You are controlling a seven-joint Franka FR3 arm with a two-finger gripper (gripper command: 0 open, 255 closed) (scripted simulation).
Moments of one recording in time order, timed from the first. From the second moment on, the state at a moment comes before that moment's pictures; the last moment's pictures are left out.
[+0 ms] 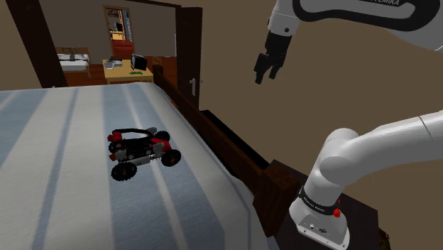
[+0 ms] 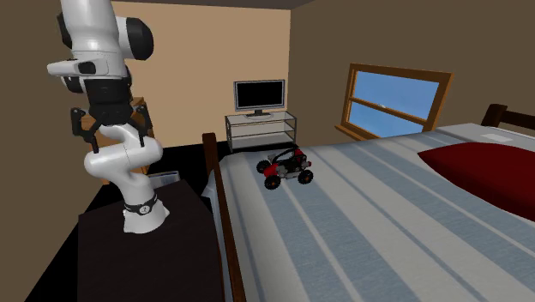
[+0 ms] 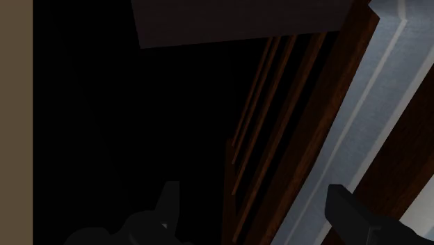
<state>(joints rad) 0.01 -0.82 0.01 -2.26 -0.08 1.58 0.13</state>
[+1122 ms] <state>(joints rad) 0.06 -0.57 0.32 -2.14 0.08 1.69 0.52</state>
